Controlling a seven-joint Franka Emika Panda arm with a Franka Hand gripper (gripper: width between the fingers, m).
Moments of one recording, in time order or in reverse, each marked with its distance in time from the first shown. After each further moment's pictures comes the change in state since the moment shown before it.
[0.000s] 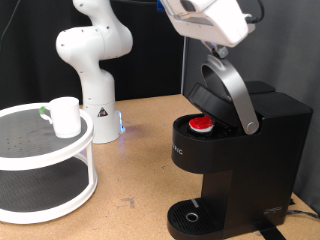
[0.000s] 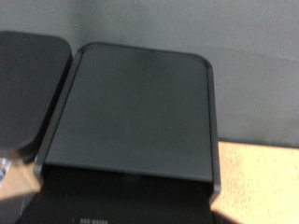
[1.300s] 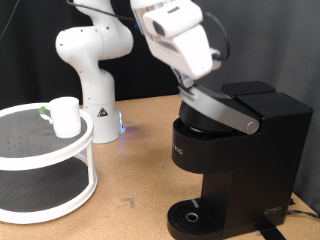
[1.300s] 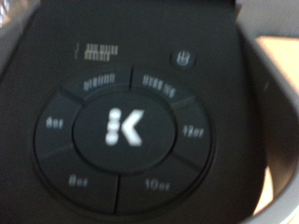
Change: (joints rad) arm -0.051 0.022 -0.011 -0.058 -0.224 0.054 0.043
